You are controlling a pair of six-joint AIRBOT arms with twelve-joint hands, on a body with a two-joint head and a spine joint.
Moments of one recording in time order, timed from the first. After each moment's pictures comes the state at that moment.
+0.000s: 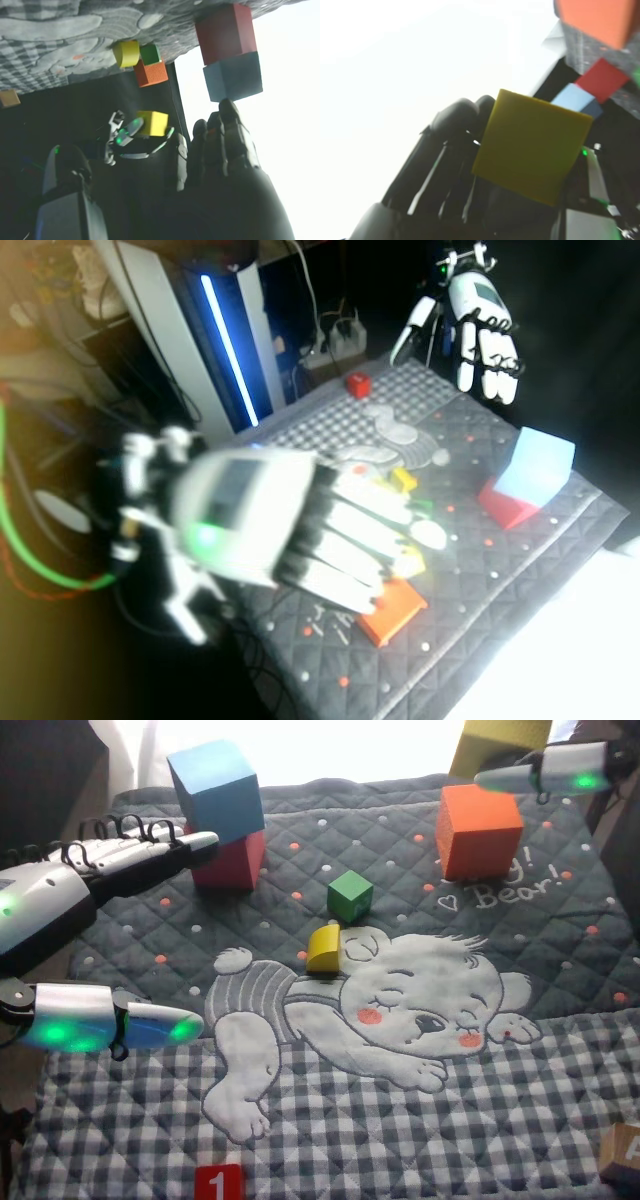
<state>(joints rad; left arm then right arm) 1.04 -0.78 0.91 -0.14 -0.98 0.91 -0.41 -1.18 1.49 -0.04 0.78 -0.77</state>
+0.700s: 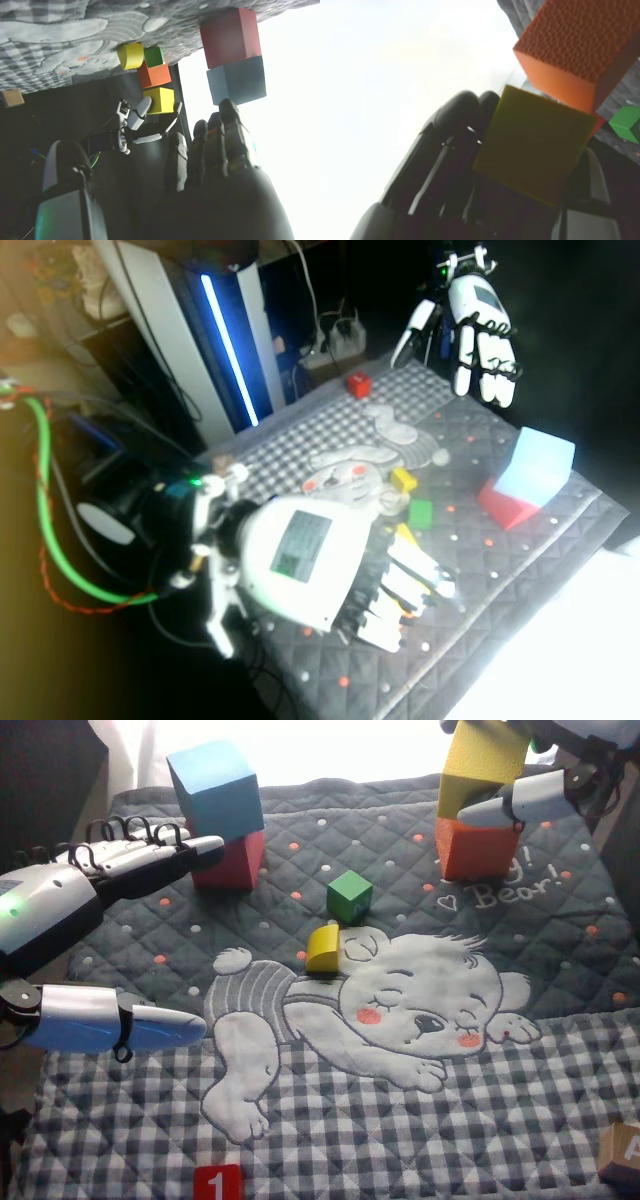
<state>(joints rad) 1.03 -0.79 0.92 -0.12 -0.97 0.89 -0.41 -1.24 1.55 -0.03 0.66 -0.77</state>
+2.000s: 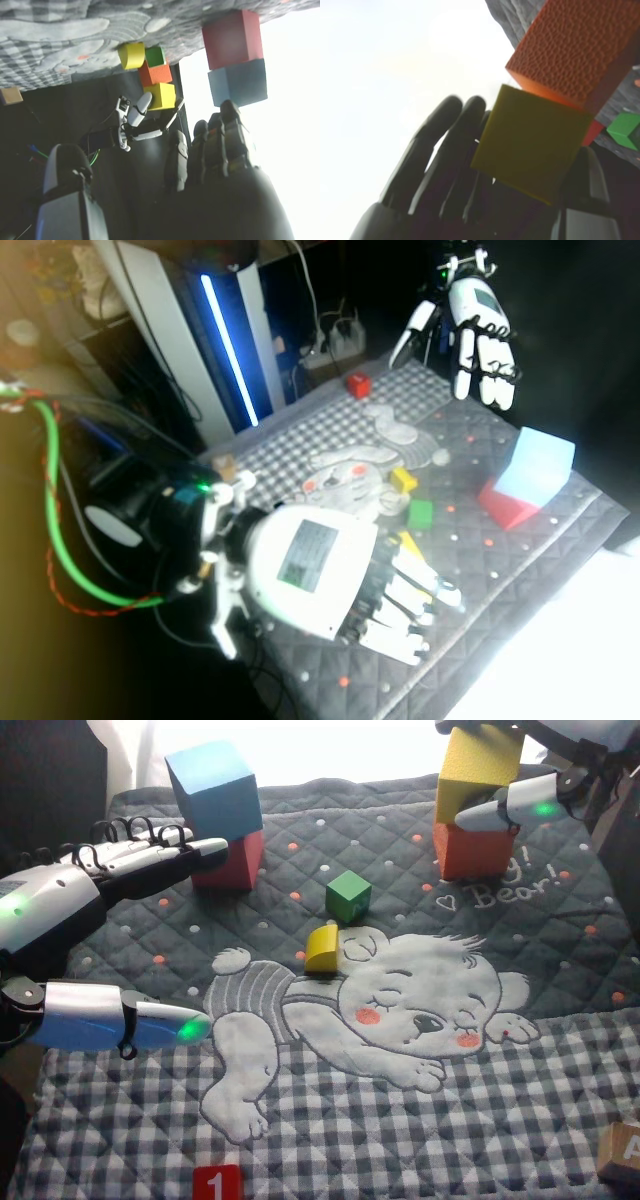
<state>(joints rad) 1.03 -0.81 0.93 -0.12 -0.97 0.87 -0.41 -1.26 1.57 -0.02 0.63 -0.77</state>
